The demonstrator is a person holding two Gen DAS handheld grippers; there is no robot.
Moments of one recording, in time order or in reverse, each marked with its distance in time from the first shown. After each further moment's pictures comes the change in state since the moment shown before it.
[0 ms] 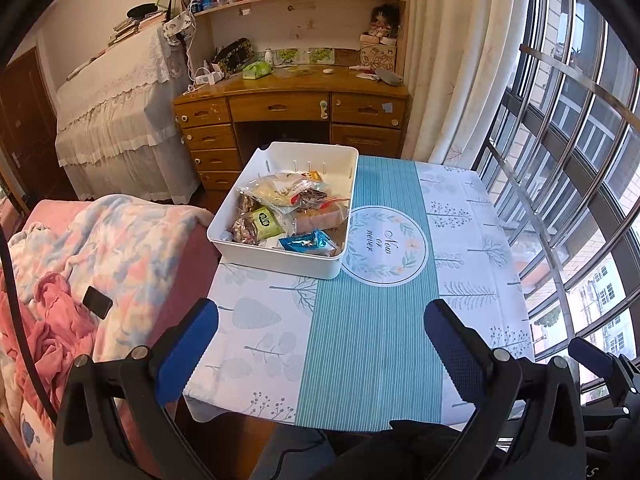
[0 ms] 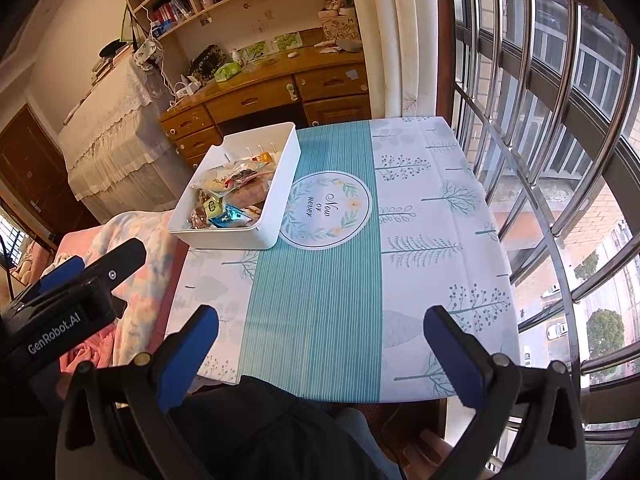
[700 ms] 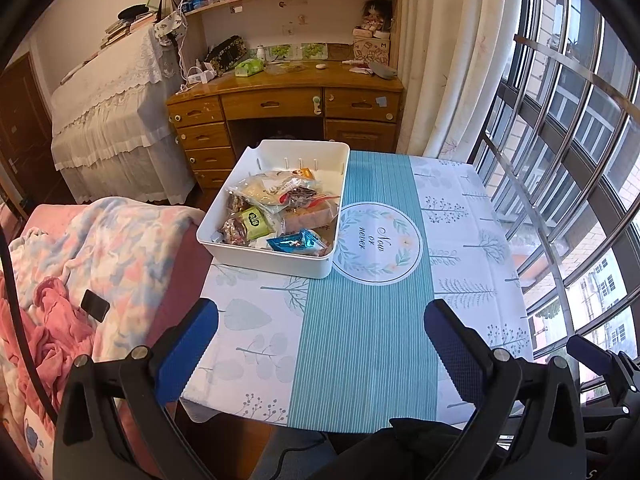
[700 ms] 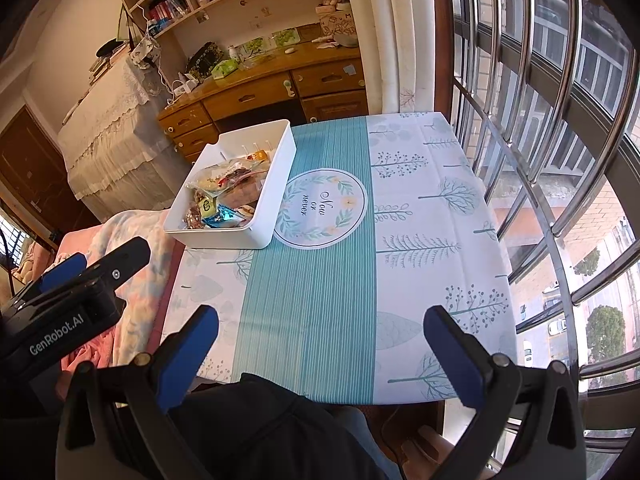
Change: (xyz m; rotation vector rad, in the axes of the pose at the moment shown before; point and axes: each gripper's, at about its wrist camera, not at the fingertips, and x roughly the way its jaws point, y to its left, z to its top) left arm 0.006 -0.012 0.006 0.017 0.015 -0.002; right arm 0.007 -0.012 0.006 0.004 0.020 0.008
